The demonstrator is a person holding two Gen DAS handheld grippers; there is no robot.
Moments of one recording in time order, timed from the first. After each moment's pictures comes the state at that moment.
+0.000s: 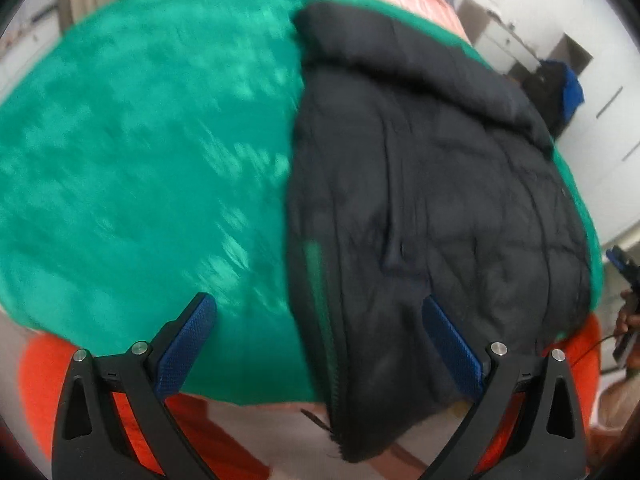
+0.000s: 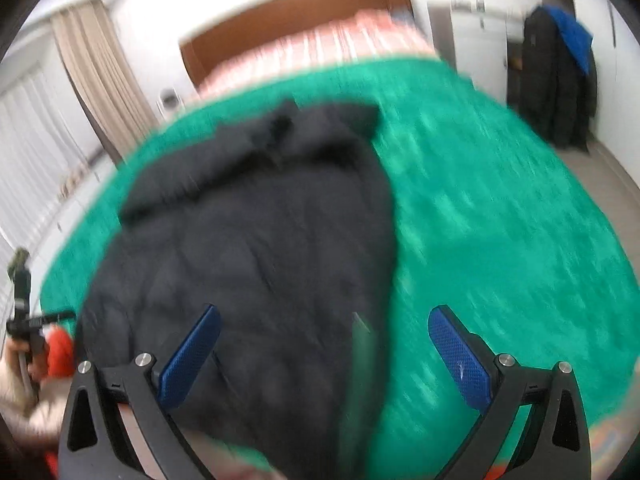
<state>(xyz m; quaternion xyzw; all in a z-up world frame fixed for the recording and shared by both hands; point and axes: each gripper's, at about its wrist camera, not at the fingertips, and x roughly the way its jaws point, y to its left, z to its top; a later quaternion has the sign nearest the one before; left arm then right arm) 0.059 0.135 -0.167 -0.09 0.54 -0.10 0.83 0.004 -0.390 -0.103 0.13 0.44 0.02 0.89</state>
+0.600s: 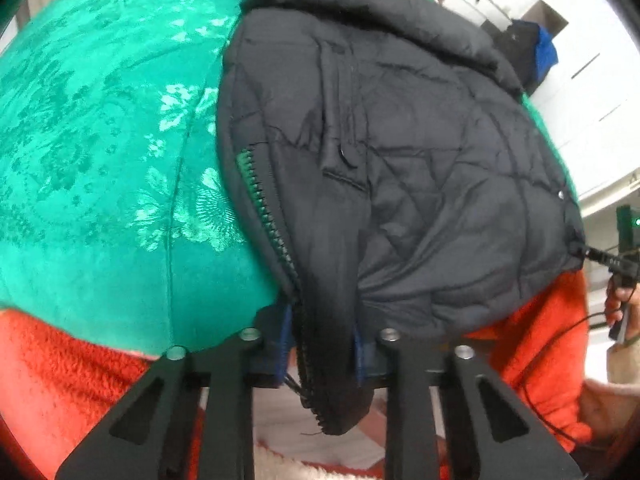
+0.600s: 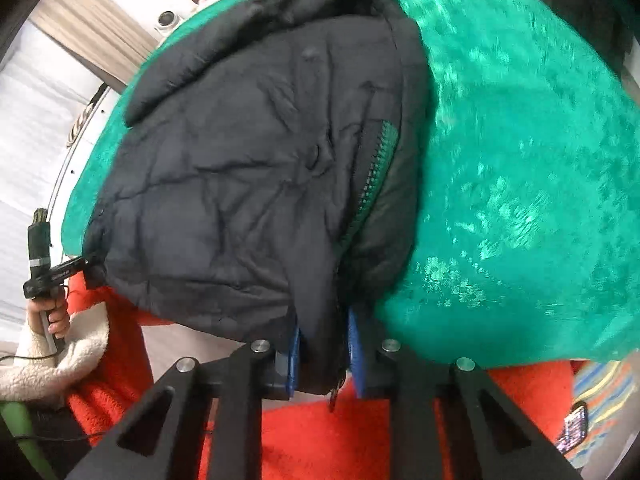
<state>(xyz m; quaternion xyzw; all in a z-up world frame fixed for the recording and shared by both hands) 0.030 0.106 -0.170 -0.08 0.57 -0.16 0.80 -0.020 -0.369 -0.140 0.15 0.58 0.08 0.80</state>
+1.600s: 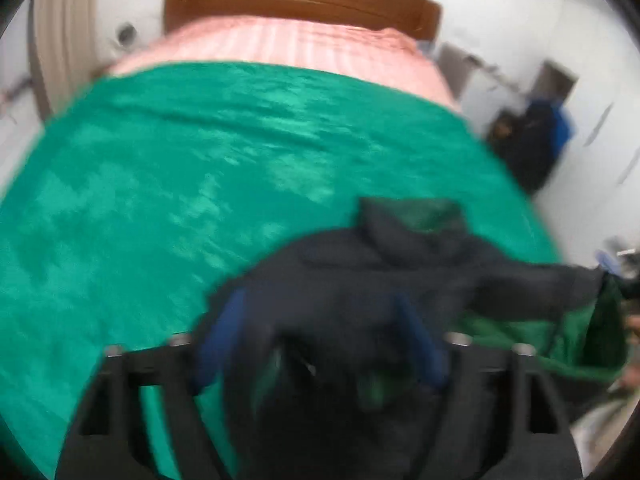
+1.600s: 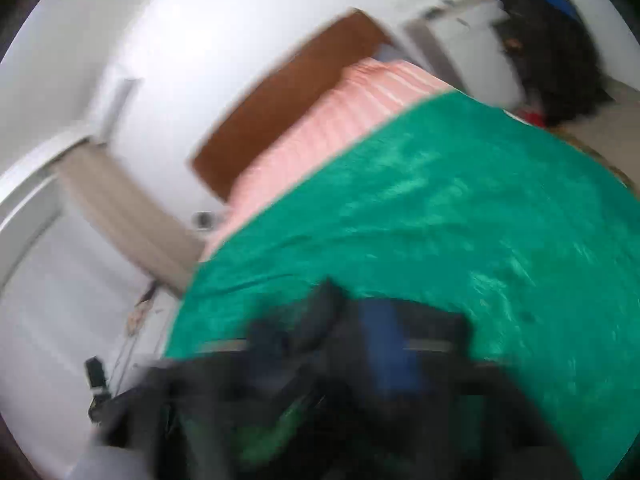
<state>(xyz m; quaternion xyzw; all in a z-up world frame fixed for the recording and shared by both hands) 0.274 0.094 -0.019 -0.04 0.43 -0.09 0.90 0.198 -0.446 -0.003 0.34 0.29 0.03 0.89</state>
